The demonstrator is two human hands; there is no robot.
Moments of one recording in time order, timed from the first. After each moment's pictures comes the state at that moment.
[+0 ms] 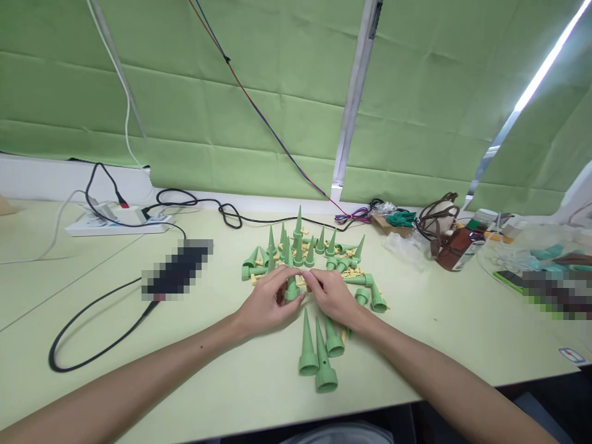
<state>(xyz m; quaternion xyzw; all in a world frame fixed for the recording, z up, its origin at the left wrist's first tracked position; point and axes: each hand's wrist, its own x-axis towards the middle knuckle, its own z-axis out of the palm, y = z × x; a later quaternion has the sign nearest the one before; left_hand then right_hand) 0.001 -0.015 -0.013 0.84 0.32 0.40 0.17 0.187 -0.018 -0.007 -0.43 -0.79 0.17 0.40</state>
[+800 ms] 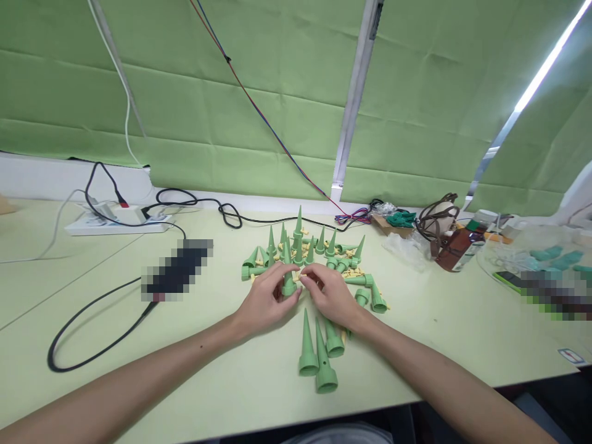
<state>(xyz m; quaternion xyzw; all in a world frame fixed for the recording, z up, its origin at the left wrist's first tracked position) 0.002 -0.014 -0.014 0.82 0.35 0.43 0.16 0.186 -0.023 -0.003 -0.39 -0.79 0.18 0.44</state>
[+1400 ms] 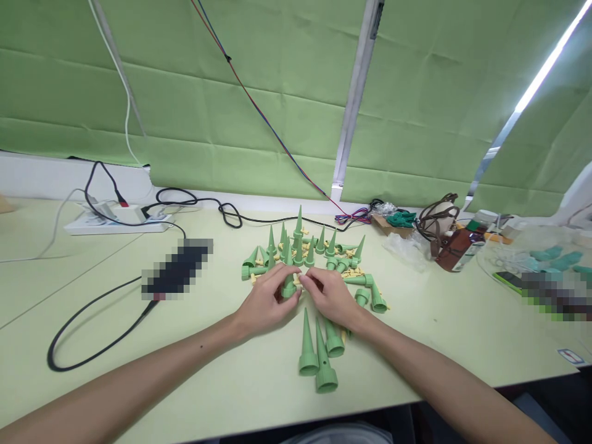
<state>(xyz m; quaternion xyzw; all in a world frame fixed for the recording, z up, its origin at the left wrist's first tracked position) 0.001 -0.015 -0.012 0.83 0.35 0.40 0.16 0.185 -0.023 -0.003 -0.41 -0.80 0.16 0.41</state>
